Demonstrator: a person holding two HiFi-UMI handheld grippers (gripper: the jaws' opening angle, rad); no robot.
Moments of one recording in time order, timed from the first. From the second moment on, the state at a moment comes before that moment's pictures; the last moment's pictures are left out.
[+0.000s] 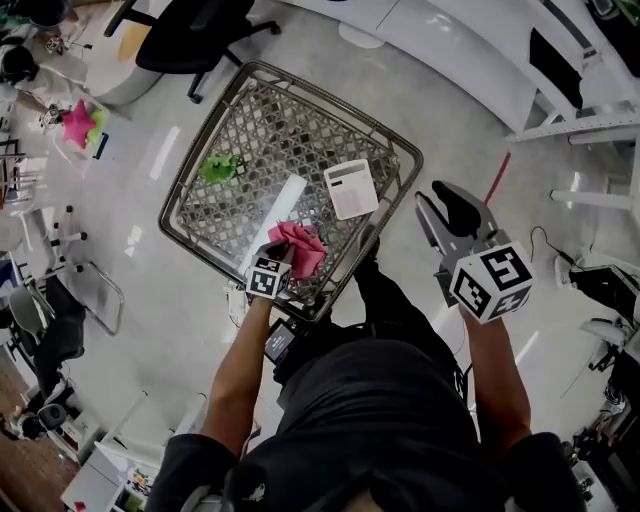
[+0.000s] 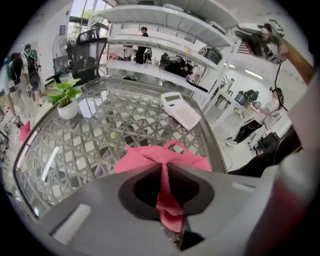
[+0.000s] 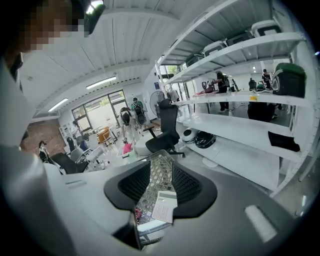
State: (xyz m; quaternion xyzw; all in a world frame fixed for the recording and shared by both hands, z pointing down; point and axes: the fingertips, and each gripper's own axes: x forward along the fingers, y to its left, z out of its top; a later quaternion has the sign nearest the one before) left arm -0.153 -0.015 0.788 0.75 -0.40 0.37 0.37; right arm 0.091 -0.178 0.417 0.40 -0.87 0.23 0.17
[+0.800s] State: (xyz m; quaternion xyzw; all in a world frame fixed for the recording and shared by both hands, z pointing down) left arm -0.071 -0.196 0.702 0.81 -0.45 0.24 0.30; right arm 0.166 -0.182 0.453 0.45 -0.84 0.26 0.17
